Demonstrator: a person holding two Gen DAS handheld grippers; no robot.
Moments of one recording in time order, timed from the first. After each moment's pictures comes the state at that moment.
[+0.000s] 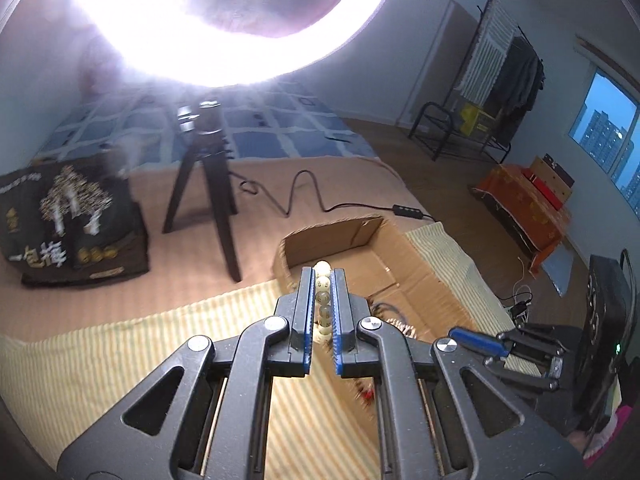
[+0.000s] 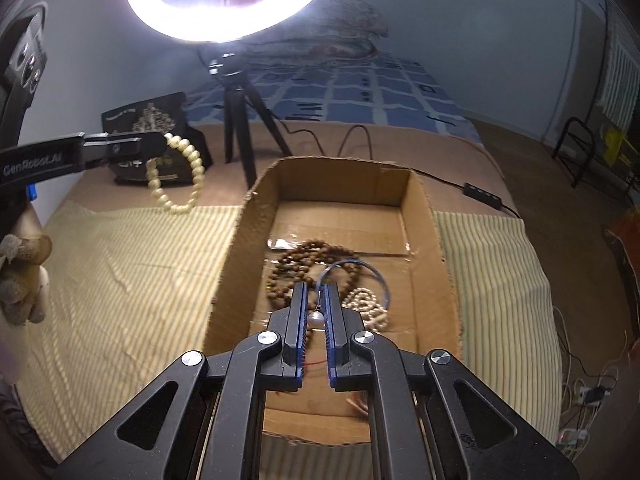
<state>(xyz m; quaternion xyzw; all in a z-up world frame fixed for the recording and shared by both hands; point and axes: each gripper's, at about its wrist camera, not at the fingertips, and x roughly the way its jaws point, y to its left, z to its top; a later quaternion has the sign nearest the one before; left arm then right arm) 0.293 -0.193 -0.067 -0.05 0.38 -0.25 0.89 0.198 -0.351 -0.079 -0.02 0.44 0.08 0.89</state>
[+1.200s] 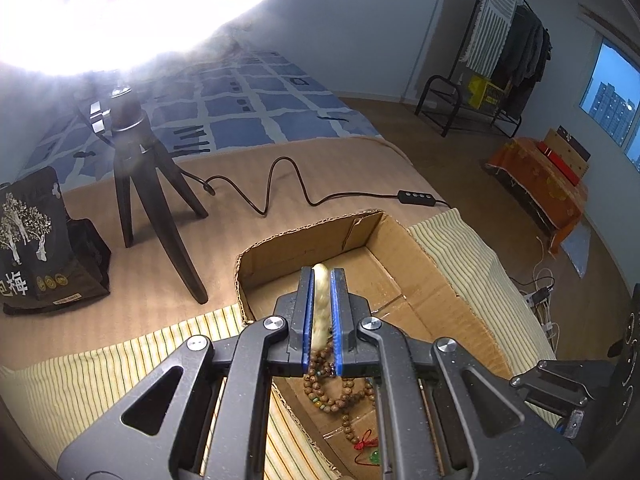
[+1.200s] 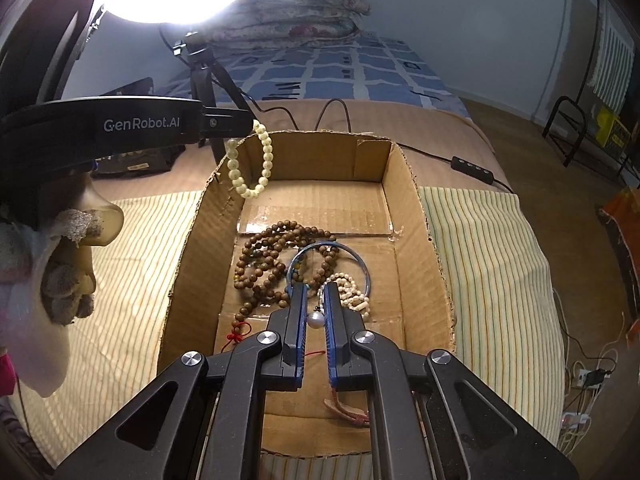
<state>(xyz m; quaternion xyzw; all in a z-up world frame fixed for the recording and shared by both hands) 0.329 -0.257 -0.099 0.00 0.41 -0.24 0.88 0.211 -0.362 -0.098 -0.02 0.47 0.05 0.88</state>
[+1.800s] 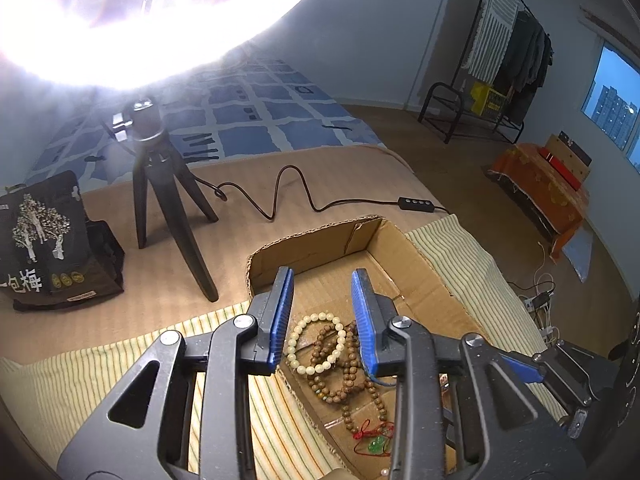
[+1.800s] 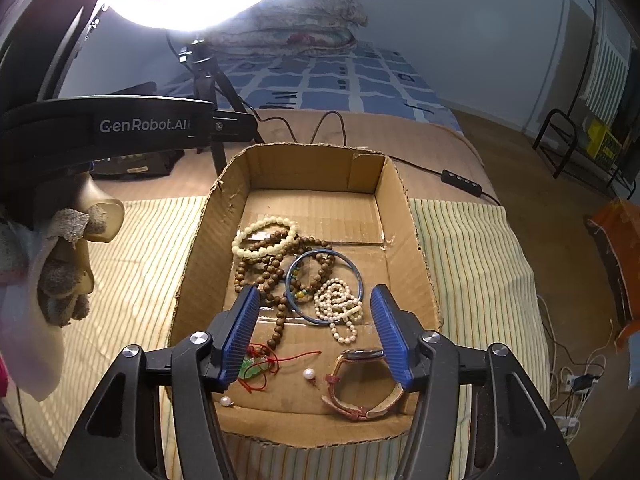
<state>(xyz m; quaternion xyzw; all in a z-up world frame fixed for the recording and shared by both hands) 0.314 -0.246 -0.082 0.00 0.40 -0.23 0.89 0.202 -0.355 -0.085 -0.04 0.46 0.04 0.89</state>
